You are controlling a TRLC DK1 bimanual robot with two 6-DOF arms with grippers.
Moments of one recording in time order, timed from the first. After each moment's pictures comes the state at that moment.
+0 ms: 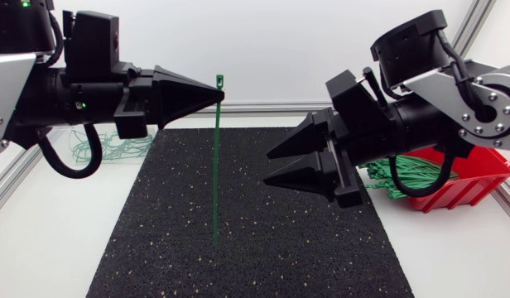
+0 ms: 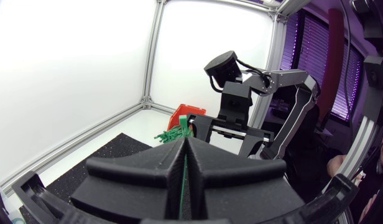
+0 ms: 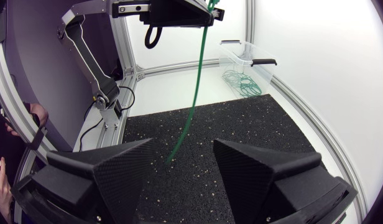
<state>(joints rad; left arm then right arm) -0.35 1.23 0.97 -0.02 0.92 0.05 0.46 1.30 1.00 -0.49 -0.84 -0.53</state>
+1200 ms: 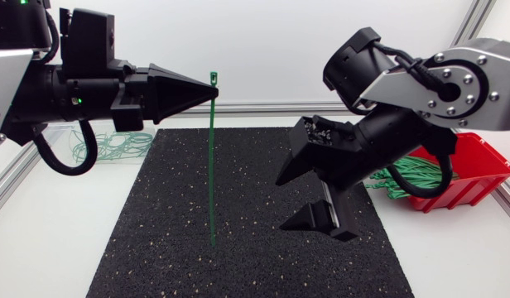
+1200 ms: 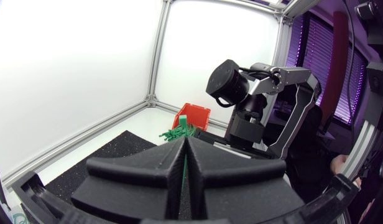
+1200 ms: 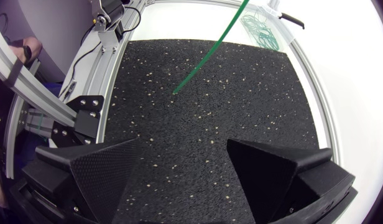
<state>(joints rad) -0.33 1.24 0.98 -0.05 0.93 0.05 0.59 1.41 1.13 -0.87 -0.47 -0.86</state>
